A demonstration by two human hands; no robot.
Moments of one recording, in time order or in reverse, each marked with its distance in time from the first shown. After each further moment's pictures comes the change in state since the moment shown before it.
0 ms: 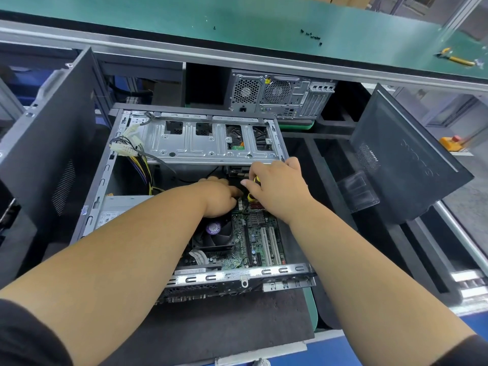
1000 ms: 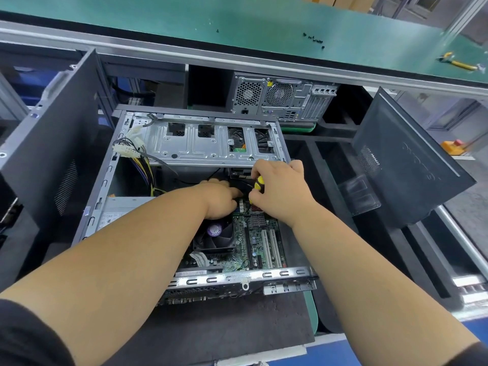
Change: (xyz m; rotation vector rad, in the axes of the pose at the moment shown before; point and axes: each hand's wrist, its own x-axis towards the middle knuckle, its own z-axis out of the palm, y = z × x) left_hand 0.003 -0.001 0.002 -0.003 0.031 -0.005; right_hand 0.000 0.002 0.000 0.116 0.048 0.015
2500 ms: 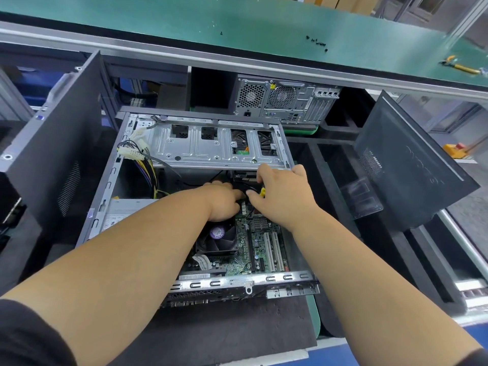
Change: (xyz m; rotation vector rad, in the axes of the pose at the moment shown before) left_hand 0.006 -0.004 0.003 -0.015 -0.007 0.005; right_hand -0.001 -0.004 -0.001 -0.128 -0.056 0.024
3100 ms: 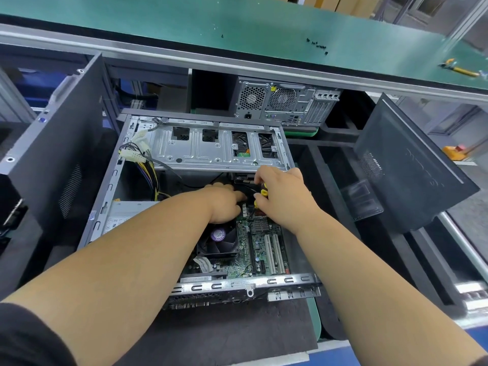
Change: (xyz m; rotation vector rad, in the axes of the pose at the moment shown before) left_hand -0.006 0.003 -0.004 -0.016 0.009 0.013; right_hand -0.004 0.001 -0.006 0.214 0.016 -0.026
